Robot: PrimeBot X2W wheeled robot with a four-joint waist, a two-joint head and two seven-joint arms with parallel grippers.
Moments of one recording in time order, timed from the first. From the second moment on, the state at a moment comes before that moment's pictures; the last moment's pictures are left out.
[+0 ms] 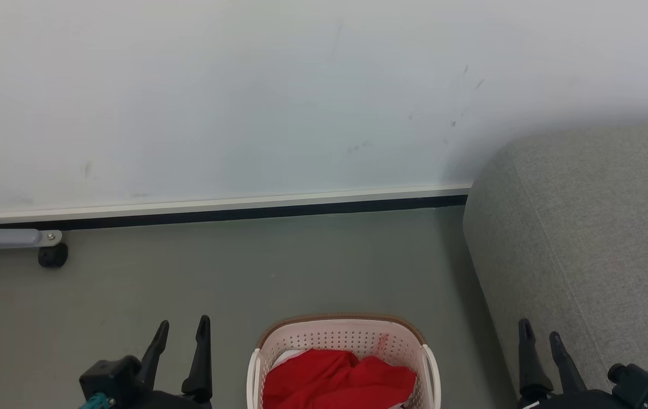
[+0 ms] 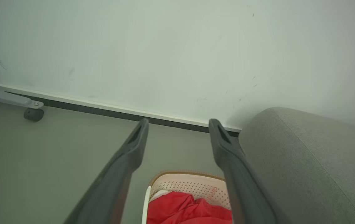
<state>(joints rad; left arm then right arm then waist) -0.03 0.13 -0.23 0.22 -0.58 0.05 -0.14 0.01 -0.07 0.14 0.19 0.71 -0.04 -0.15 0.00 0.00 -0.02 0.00</state>
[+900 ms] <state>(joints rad) 0.01 0.14 -0.28 0.22 -0.22 0.12 -0.25 0.05 -0.08 0.24 0.16 0.36 -0.08 -0.25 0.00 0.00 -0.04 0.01</state>
